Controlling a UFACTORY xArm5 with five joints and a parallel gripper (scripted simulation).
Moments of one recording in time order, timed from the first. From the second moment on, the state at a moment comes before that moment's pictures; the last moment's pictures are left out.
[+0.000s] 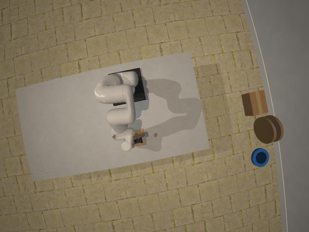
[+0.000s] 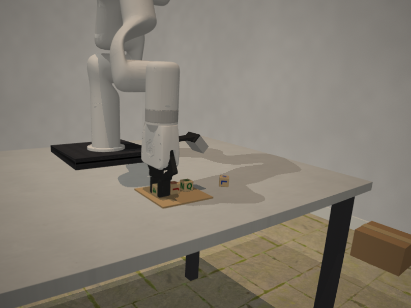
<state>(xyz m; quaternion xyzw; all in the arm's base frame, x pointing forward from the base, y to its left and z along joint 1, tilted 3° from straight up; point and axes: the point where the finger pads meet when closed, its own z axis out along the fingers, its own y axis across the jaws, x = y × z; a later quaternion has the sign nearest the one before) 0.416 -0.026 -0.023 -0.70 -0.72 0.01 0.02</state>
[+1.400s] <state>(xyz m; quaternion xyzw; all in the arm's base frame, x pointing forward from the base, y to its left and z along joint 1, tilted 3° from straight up) 0.416 -0.026 -0.010 -0.70 -0.72 0.02 0.02</state>
